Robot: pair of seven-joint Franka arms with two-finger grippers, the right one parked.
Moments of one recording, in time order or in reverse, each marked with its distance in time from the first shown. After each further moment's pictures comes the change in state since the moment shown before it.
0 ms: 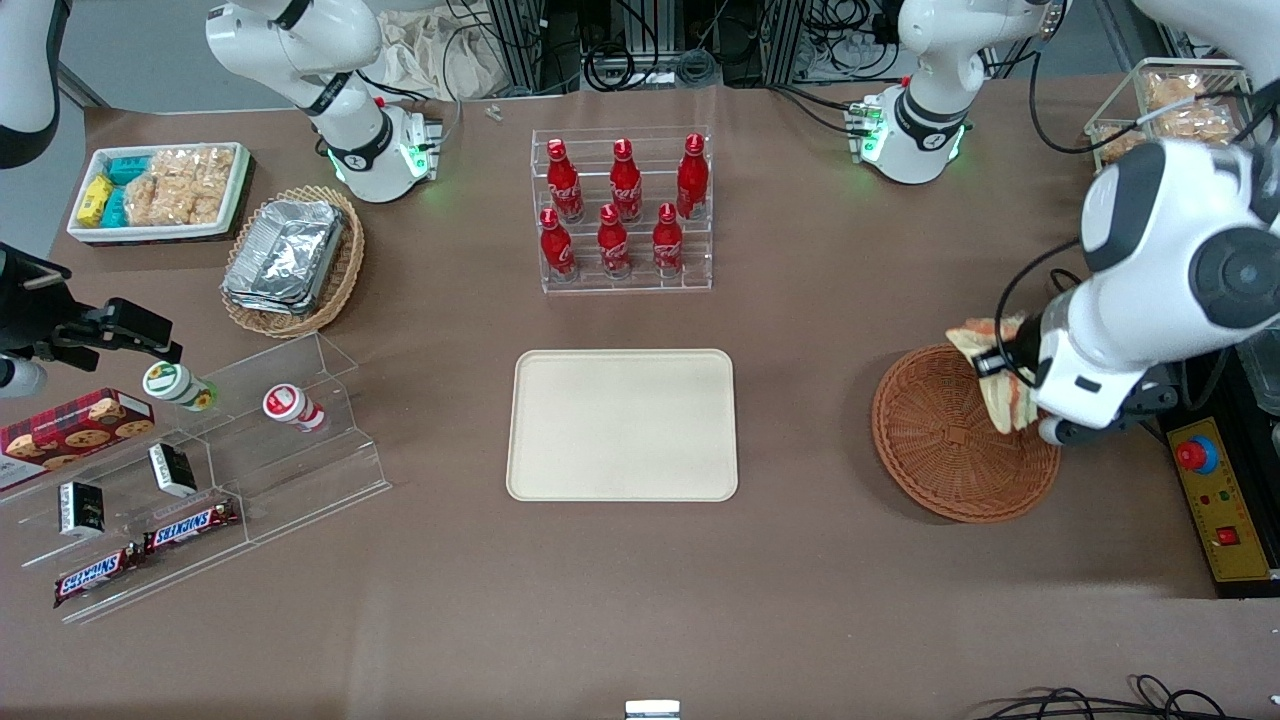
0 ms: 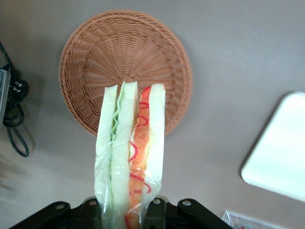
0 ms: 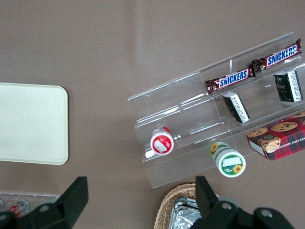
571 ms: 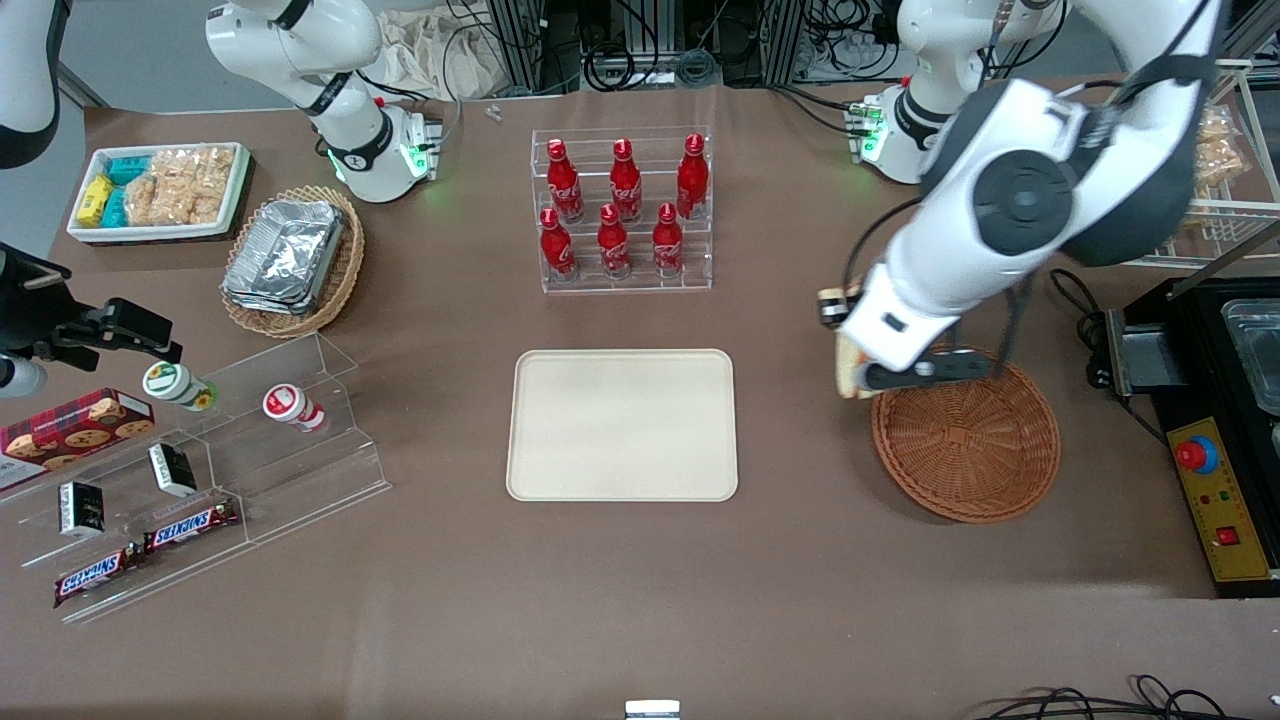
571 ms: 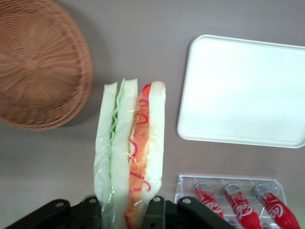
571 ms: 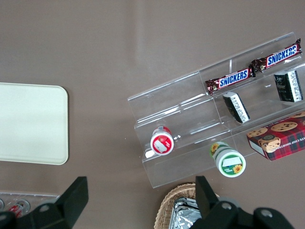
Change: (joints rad) arm -0.103 0.081 -0.213 0.023 -0.022 0.083 -0.108
